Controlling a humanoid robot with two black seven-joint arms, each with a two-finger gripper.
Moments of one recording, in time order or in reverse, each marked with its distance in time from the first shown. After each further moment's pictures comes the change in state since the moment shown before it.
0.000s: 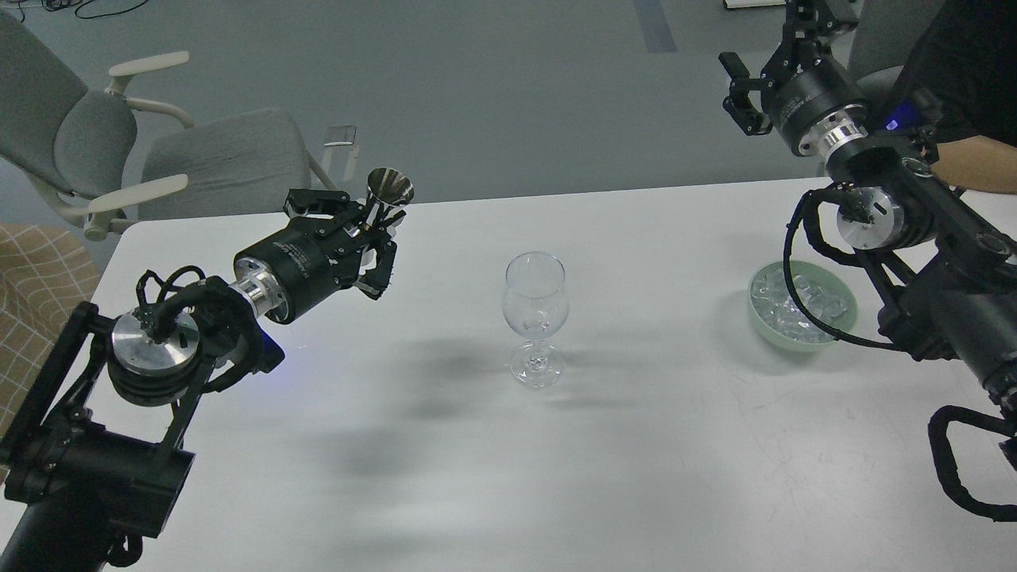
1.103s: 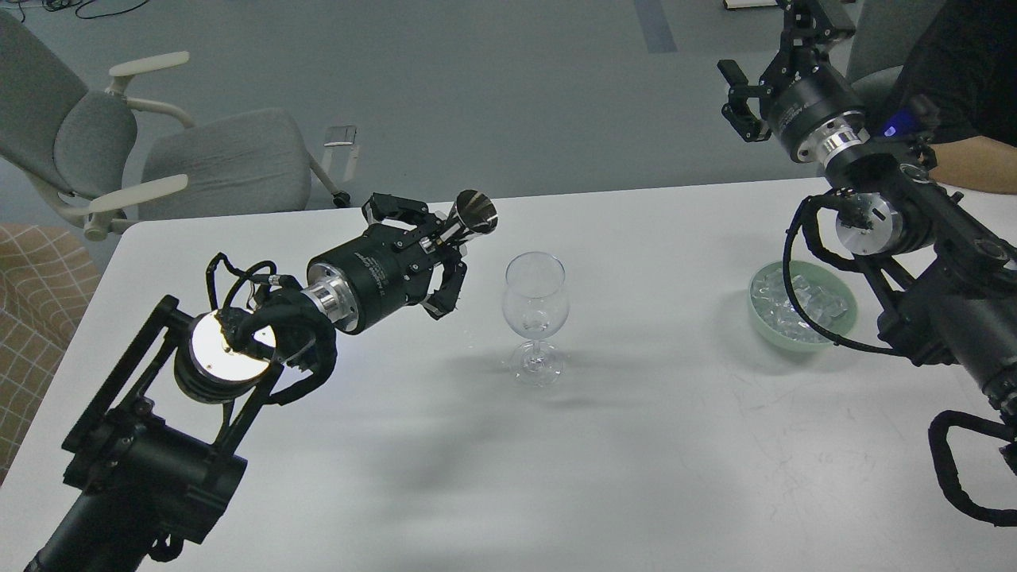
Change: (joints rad) left arm -0.062 -0.045 0.176 -0.066 0.142 0.048 0.000; right arm -0.010 0.000 -0.003 0.001 0.000 0.000 0.000
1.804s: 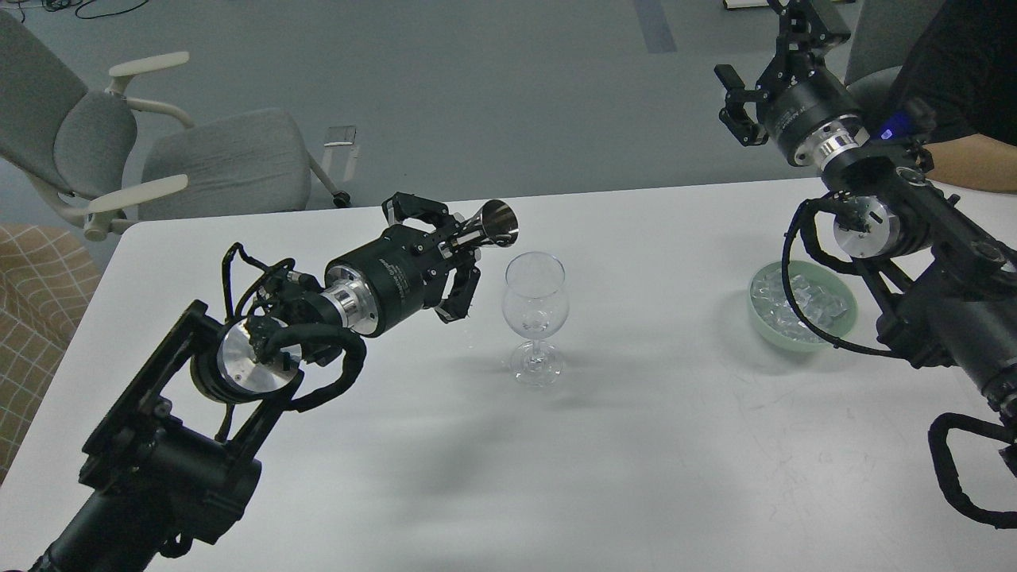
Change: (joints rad) left arm -0.025 -0.009 0.064 -0.014 0.140 -0.001 0.000; right arm -0.003 0.000 -0.012 0.002 0.000 -0.001 0.000
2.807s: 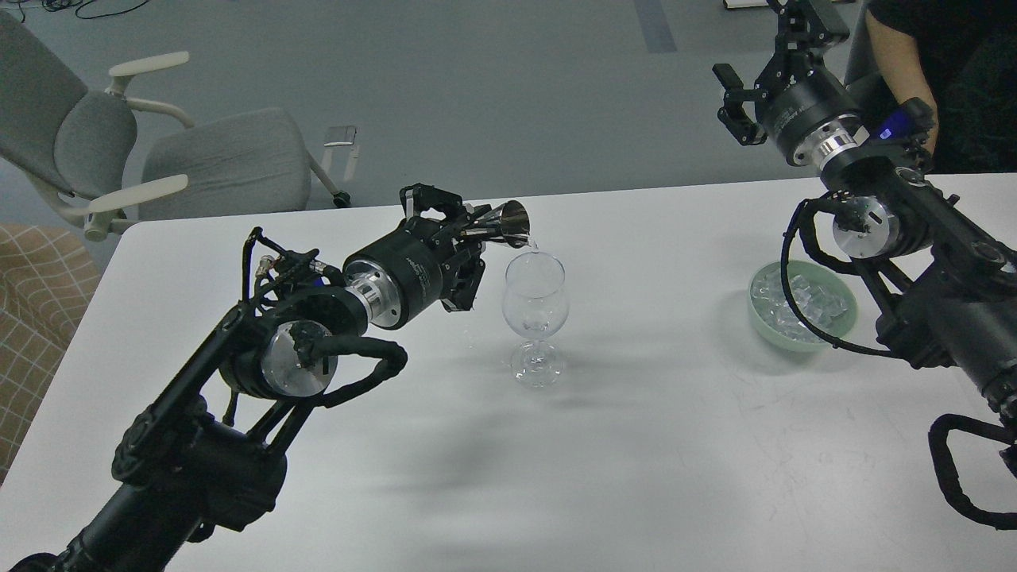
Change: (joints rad) left arm -0.038 -0.045 0.056 0.026 0.252 -0.008 0.000; right arm -0.003 -0.001 0.000 0.010 0.000 -0.001 0.000
